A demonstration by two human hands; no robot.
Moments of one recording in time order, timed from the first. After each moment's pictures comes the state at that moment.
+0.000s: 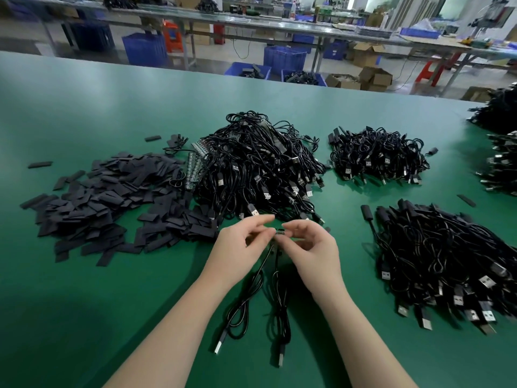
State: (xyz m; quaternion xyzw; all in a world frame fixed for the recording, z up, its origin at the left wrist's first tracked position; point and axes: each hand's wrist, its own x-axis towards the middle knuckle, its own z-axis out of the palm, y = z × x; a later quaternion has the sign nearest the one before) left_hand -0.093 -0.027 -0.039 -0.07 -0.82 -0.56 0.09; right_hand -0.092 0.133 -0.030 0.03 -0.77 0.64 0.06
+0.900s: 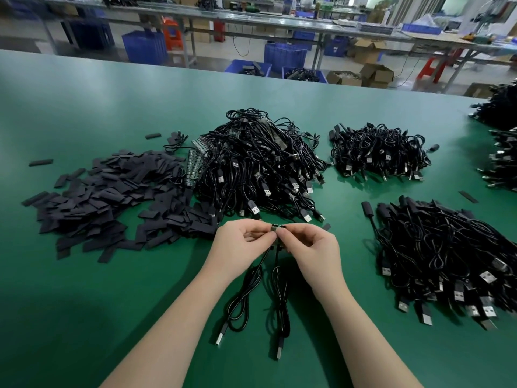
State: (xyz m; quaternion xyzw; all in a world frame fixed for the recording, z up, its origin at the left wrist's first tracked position) left_hand -0.092 -0.022 -0.034 -0.01 -0.77 -0.63 0.04; right_hand -0.092 0.133 -0.032 -0.01 -0.77 0.64 0.05
